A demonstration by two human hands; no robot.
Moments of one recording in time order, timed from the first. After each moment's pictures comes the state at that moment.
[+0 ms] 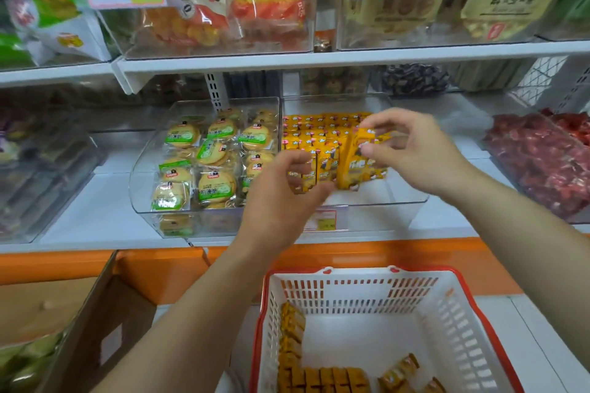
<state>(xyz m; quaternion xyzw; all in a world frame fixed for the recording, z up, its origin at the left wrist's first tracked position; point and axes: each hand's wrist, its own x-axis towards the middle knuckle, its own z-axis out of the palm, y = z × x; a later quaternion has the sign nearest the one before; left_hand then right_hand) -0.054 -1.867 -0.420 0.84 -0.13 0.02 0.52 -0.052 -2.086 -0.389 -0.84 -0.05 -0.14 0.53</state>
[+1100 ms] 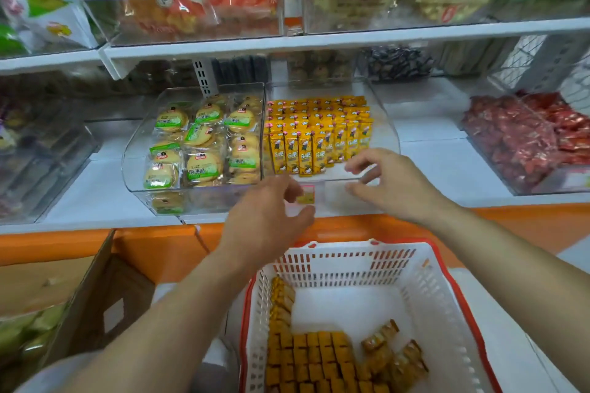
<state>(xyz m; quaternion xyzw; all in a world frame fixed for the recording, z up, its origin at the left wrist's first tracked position) -0.103 -1.865 -0.440 0.93 -0.17 -0.01 0.31 -0.113 -2.097 -0.436 -0.92 -0.03 -0.08 0.38</state>
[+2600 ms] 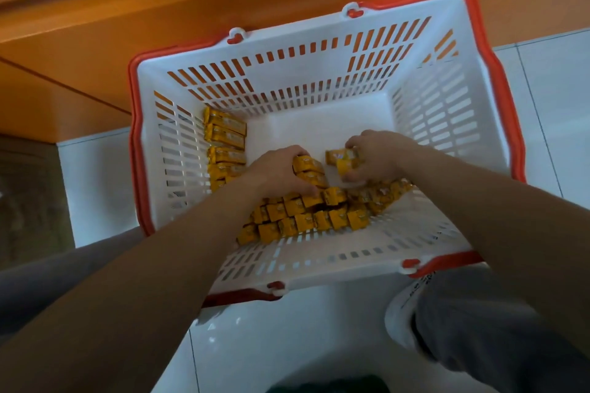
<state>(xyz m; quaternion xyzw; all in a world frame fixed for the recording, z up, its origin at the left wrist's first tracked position) -0.137 -1.922 -0.821 0.85 -0.19 -0.46 0.19 -0.199 -2.158 -0.834 -0.91 0.02 0.39 0.13</state>
